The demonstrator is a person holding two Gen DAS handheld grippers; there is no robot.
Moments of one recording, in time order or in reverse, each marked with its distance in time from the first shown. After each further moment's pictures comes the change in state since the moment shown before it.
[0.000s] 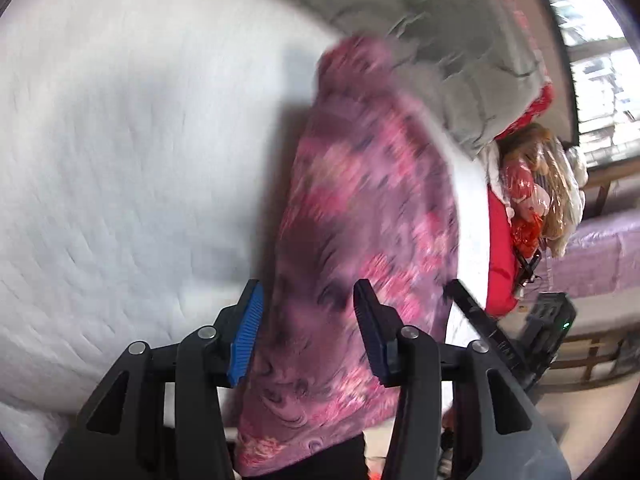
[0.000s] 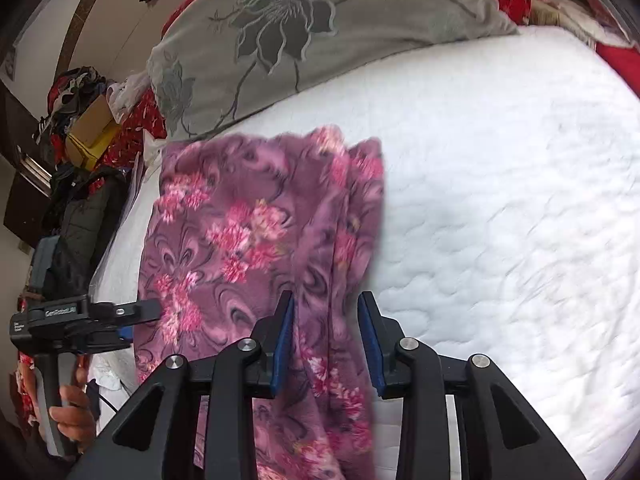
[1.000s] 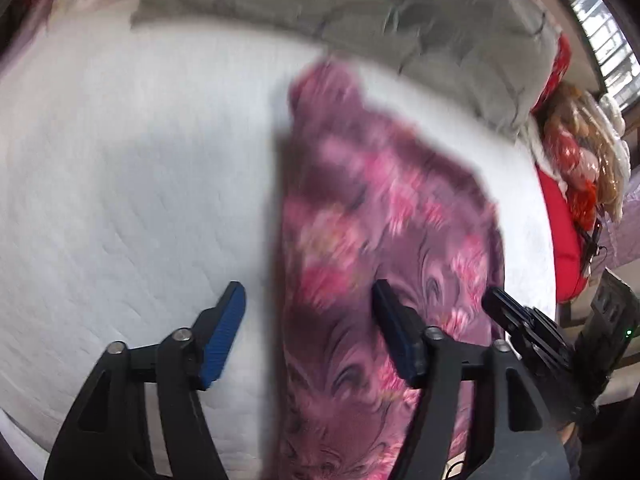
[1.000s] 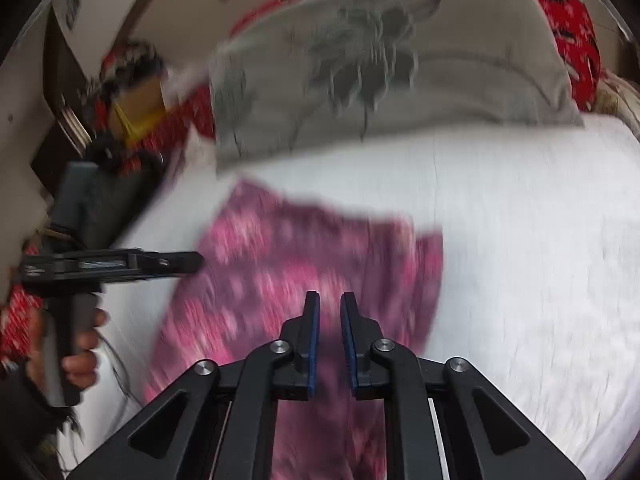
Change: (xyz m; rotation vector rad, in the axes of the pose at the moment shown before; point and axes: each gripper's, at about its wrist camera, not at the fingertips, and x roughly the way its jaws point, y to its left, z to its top) left arm 0.044 0.002 0.019 0.159 -0.036 0.230; right arm 0.034 0.033 0.003 -0.240 0.025 0.002
